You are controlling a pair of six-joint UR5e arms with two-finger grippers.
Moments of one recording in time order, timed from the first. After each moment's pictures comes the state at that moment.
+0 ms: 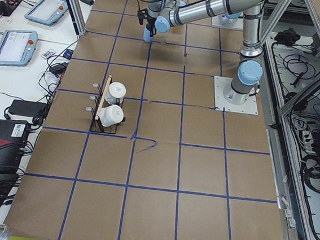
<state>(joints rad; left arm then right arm) -1.86 -1.97 -1.76 -0.86 1.45 -0.57 1.37 -1.52 1.79 -1.12 -1.32 0.38</state>
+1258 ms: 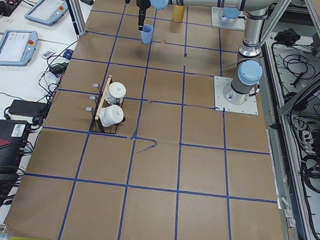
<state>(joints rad) -1.70 -1.81 -1.43 -1.40 1.66 -0.17 1.36 -1.49 1.45 -0.83 -0.99 0.39</state>
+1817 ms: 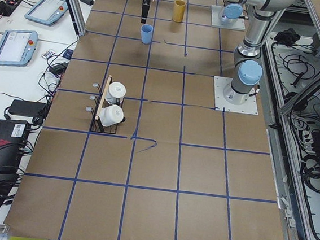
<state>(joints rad) -1.58 -1.67 -1.42 -1.47 1.65 -0.07 1.43 -1.32 1.35 -0.94 -0.59 0.53</state>
